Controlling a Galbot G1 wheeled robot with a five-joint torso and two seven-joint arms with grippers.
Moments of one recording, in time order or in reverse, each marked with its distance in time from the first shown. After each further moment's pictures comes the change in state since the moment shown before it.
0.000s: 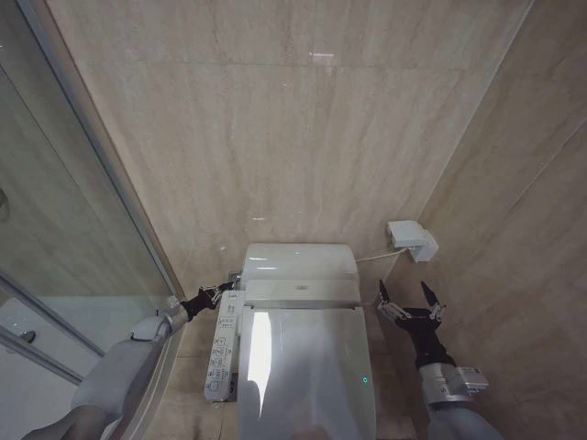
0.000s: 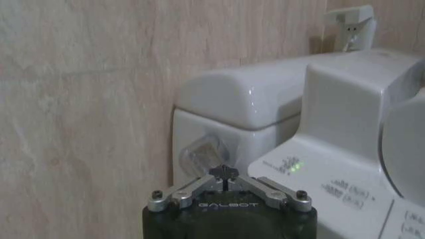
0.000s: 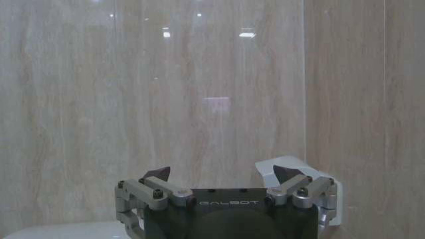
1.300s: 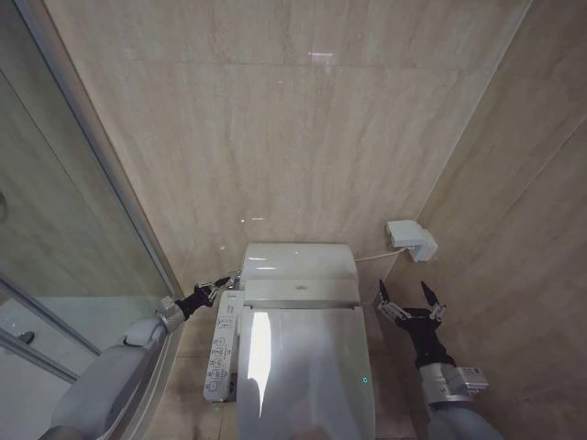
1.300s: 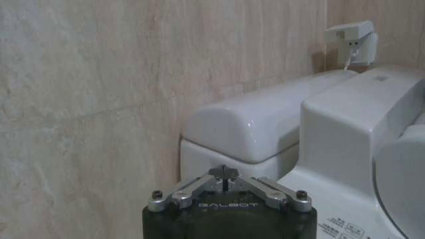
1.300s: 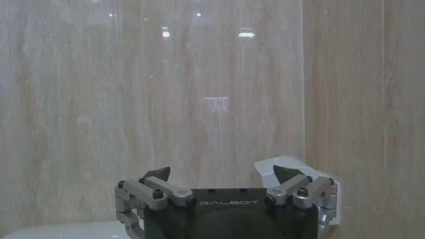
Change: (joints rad) left arm 0.078 0.069 -0.002 -0.196 -0.021 0.000 -0.102; right arm 0.000 0.000 0.000 0.000 0.000 0.000 0.000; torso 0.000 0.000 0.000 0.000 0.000
